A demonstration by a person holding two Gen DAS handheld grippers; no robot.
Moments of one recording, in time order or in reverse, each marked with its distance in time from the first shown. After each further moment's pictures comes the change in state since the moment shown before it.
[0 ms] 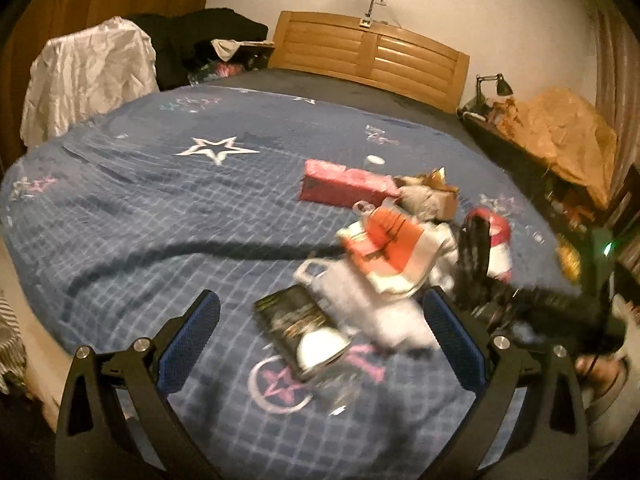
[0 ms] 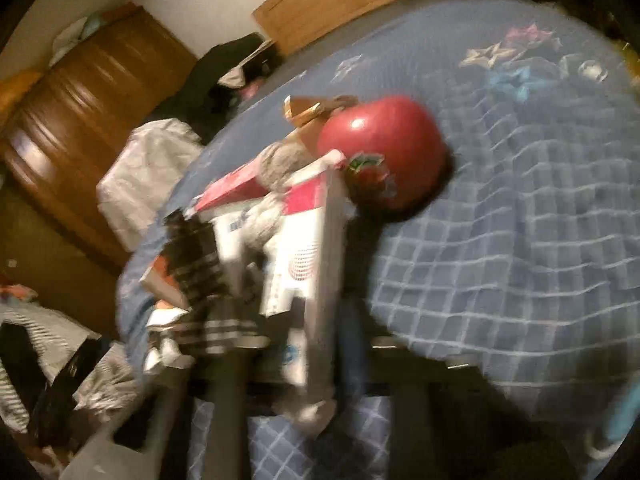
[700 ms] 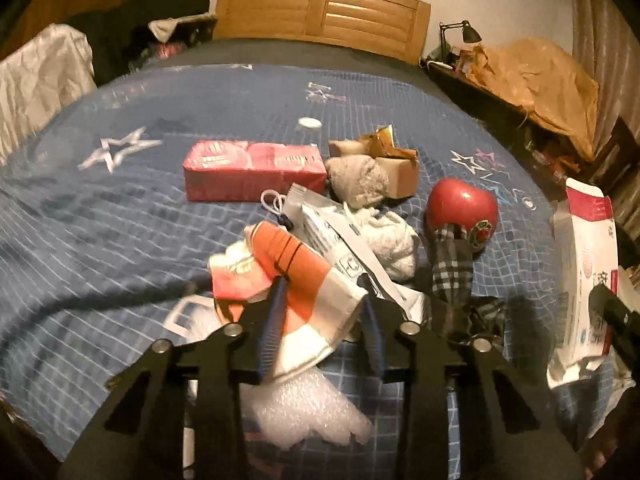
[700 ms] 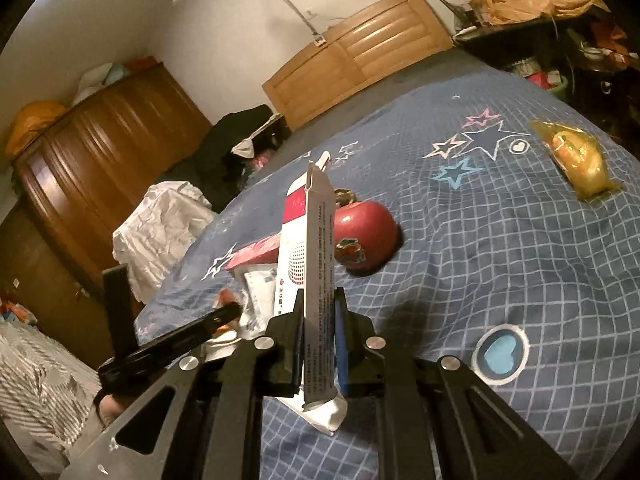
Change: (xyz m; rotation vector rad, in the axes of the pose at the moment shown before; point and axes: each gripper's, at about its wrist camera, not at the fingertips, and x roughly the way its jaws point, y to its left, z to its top) left arm 0.094 -0.071 0.020 0.129 0.150 -0.089; right arm -0.110 0.011 -0.017 -0.021 -0.283 -0.006
